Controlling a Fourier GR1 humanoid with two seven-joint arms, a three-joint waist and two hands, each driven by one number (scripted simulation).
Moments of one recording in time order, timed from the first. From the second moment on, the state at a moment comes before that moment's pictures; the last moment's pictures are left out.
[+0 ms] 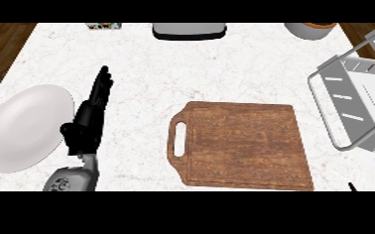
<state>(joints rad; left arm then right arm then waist) -0.11 0.04 -0.06 -1.58 -0.16 0.17 0.05 0.27 -0.83 -0.72 -2.02 0.33 0.56 0.23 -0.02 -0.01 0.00</state>
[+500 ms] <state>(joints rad) -0.14 0.04 -0.07 -1.57 -0.17 0.17 0.07 0.05 -0.93 -0.87 -1.82 0.02 0.71 0.41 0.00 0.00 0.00</state>
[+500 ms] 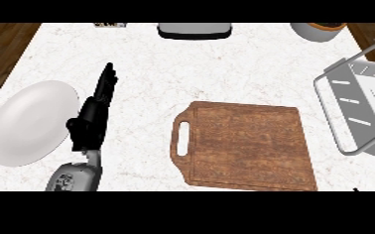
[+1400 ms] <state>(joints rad) -0.16 0.03 -0.06 -1.55 -0.16 0.15 0.04 -0.27 -1.04 -0.54 -1.27 0.38 0.43 0.15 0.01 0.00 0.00</state>
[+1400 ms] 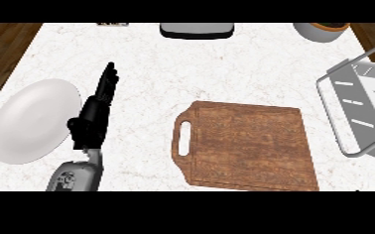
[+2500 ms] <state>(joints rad) -0.13 0.03 -0.07 -1.55 -0.17 0.17 0.03 -0.51 -1.07 -0.76 -0.65 0.20 0.35 0.12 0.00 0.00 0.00</state>
